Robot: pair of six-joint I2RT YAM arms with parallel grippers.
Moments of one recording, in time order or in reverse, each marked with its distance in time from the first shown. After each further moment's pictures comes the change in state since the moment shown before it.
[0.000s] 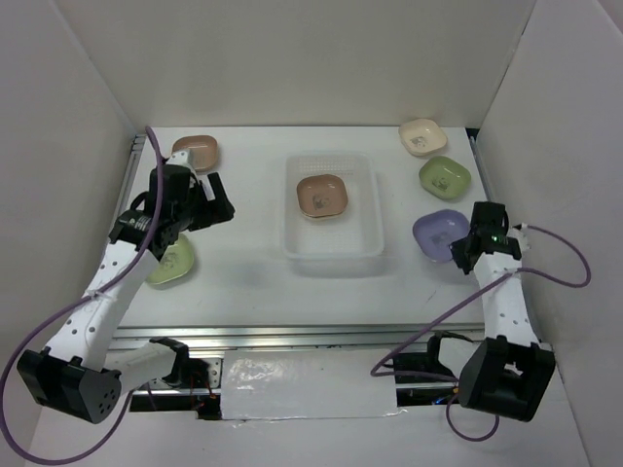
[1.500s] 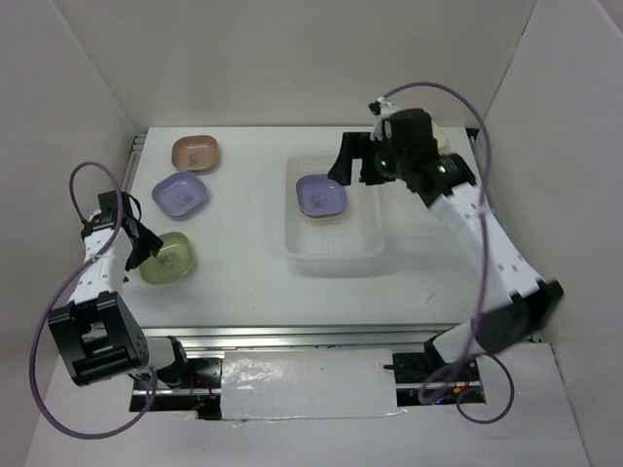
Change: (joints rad) left arm 0.626 0.164 -0.222 -0.092 -0.229 -0.084; right arm 0.688 0.486 0.946 -0.015 -0.397 -0.679
